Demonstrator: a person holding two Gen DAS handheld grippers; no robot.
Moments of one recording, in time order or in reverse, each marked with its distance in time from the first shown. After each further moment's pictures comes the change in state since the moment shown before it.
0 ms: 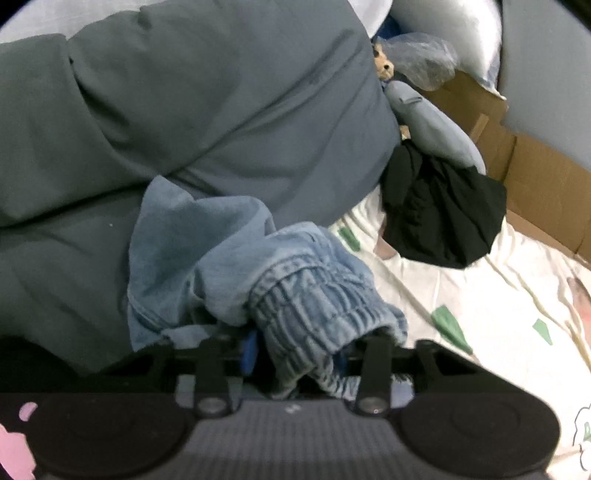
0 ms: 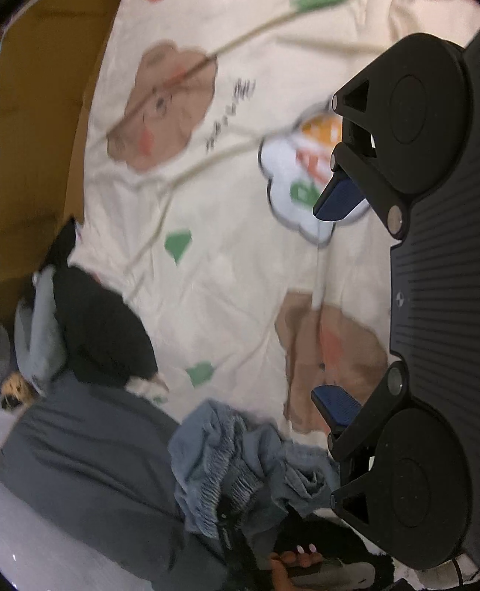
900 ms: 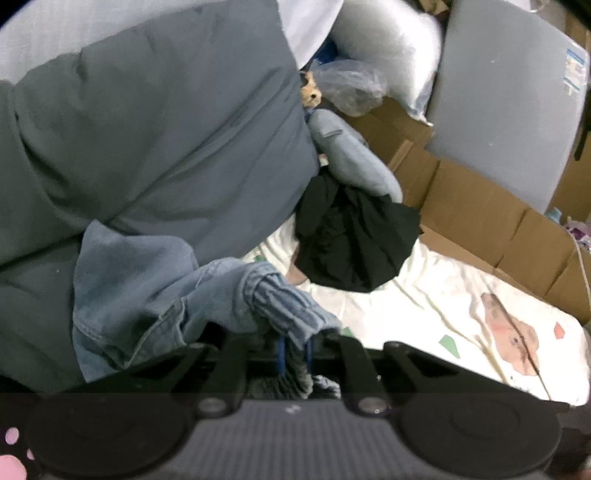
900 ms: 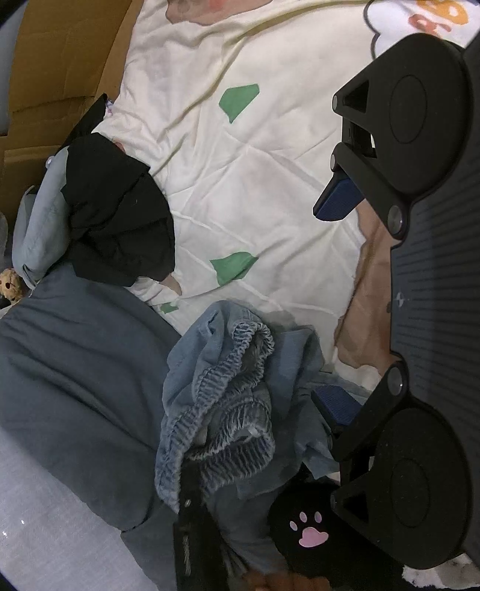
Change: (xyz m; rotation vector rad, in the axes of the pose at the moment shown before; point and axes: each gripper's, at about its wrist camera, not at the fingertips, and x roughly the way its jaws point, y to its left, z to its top) left arm -0.053 -0.019 0.029 0.015 -0.024 -0.242; right arm 0.082 0.078 0.045 -0.160 -0.035 0.169
